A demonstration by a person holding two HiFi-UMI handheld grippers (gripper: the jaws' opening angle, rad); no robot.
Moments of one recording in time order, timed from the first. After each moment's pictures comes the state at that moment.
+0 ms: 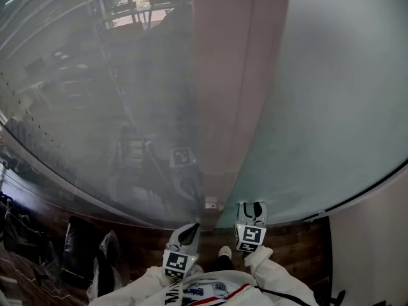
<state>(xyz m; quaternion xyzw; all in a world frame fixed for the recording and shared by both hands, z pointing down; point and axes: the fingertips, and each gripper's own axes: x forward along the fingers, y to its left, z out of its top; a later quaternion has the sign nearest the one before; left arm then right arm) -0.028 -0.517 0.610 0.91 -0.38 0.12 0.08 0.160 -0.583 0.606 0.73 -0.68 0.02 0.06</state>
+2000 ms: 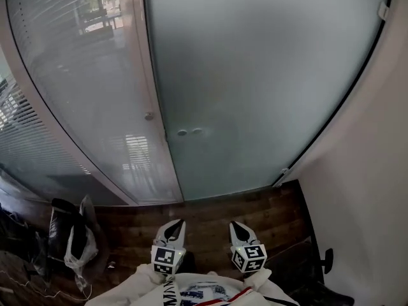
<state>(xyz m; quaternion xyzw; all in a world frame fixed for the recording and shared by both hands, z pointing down) 0.018 -0.247 0.625 0.92 -0.35 0.14 0.06 0.178 -0.187 0.650 0.66 -0.71 0.23 0.04</state>
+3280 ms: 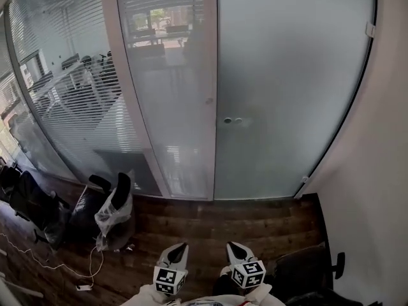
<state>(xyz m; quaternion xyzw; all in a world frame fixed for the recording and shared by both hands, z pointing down) -0.147 0.019 0.603 0.89 -0.44 0.12 0.09 -0.003 0.029 0.639 0.55 -0.80 0.23 0.04</state>
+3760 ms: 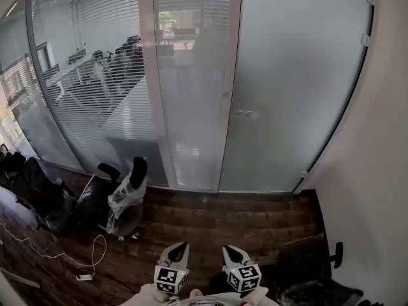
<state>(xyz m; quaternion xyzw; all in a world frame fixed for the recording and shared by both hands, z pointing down) -0.232 0.128 0.590 0.89 -0.44 0.08 0.09 -0.105 0.148 0.625 0.54 -0.81 0.20 0.06</state>
